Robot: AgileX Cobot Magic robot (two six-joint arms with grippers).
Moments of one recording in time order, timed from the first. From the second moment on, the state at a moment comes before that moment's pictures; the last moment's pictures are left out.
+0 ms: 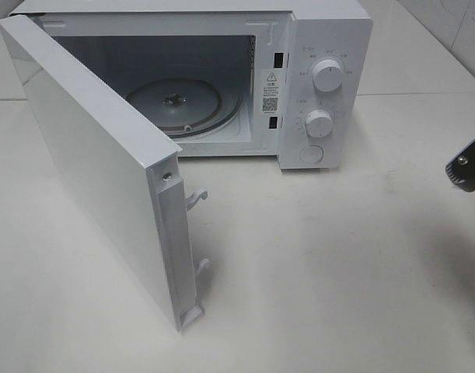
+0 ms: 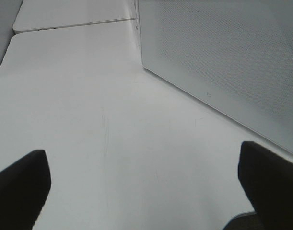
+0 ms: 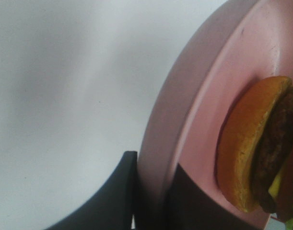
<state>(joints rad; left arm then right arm) -0.06 0.00 -0.52 -0.08 1.08 0.12 0.66 1.21 -0.52 -0.90 1.06 0.69</state>
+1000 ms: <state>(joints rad) -0.06 0.00 -0.52 -0.08 1.08 0.12 0.61 1.79 -0.53 -1.04 0.85 1.25</state>
